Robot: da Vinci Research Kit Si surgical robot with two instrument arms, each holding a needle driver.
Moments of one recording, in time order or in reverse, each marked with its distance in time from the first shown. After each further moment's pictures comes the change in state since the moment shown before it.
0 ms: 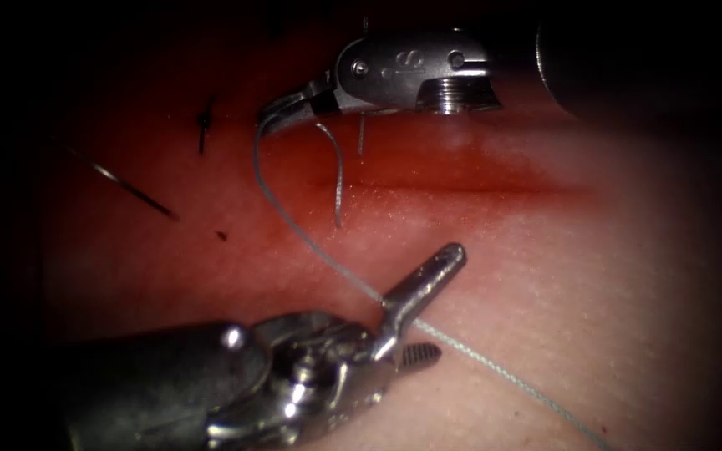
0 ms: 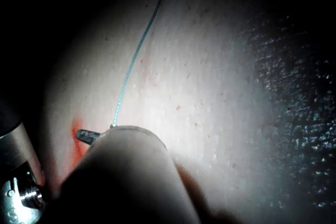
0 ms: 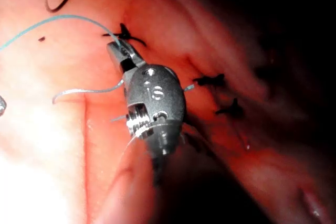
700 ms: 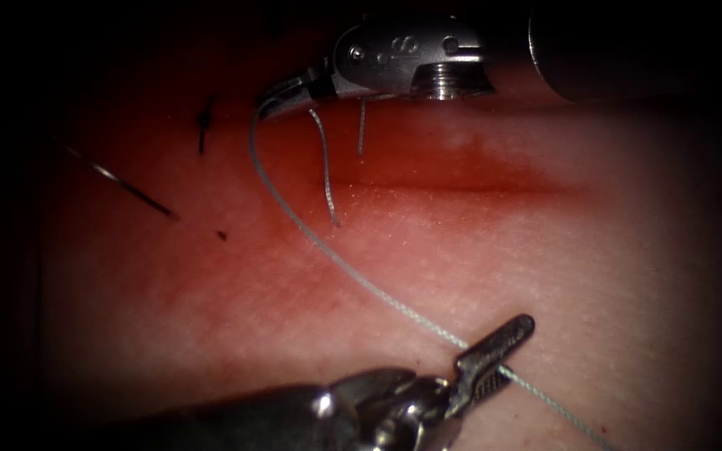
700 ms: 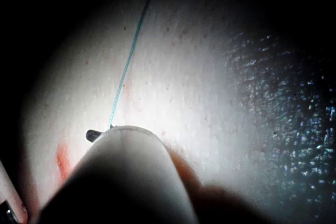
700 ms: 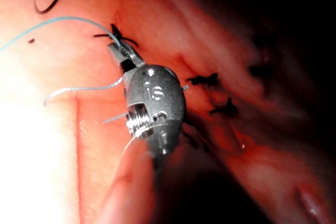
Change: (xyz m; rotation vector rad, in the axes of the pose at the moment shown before) right arm 0.000 0.001 0.000 -0.003 -0.001 0.011; left arm 0.004 0.001 0.001 0.005 0.063 0.023
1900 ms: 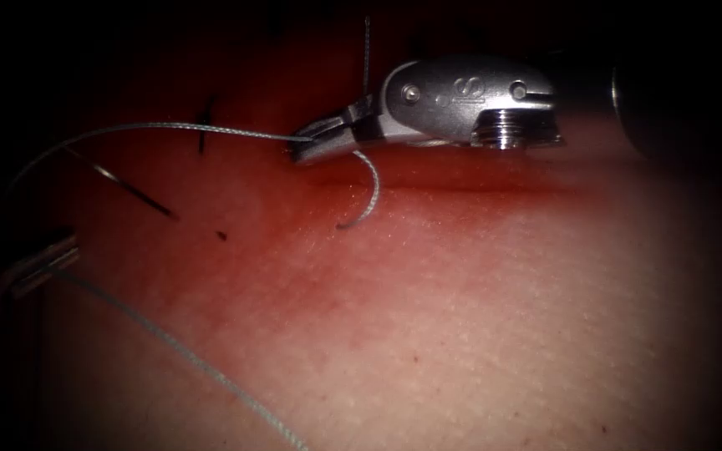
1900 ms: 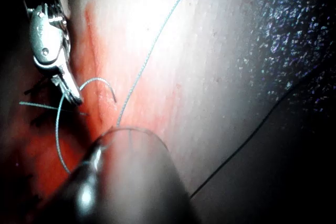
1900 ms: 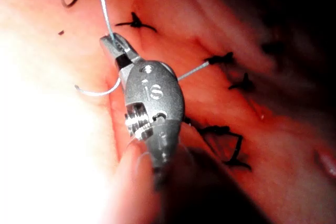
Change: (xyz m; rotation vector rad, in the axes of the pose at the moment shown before) right arm 0.002 -0.005 -0.006 0.079 0.031 0.081; left arm -0.021 0.000 -0.019 -0.063 -0.270 -0.119
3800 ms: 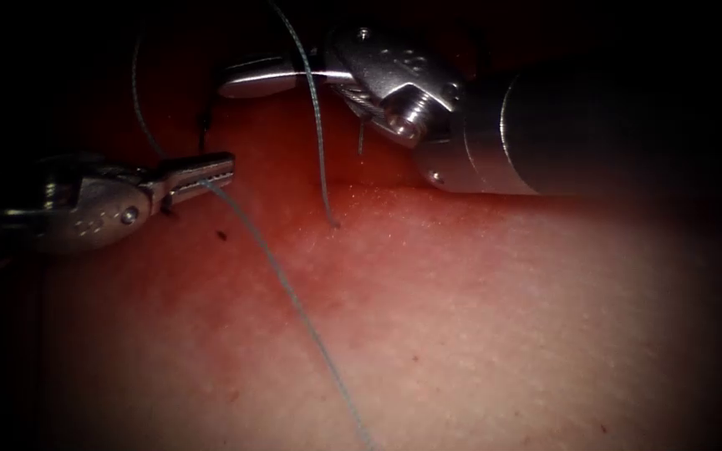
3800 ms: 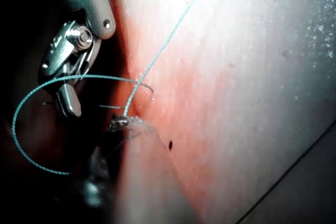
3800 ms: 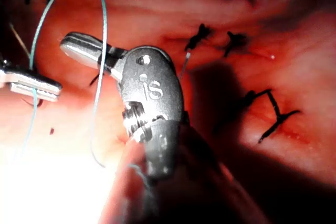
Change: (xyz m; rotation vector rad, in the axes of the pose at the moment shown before) right arm 0.000 0.004 0.003 0.007 0.494 0.224; left arm 0.001 -0.001 0.014 -0.242 0.297 0.001
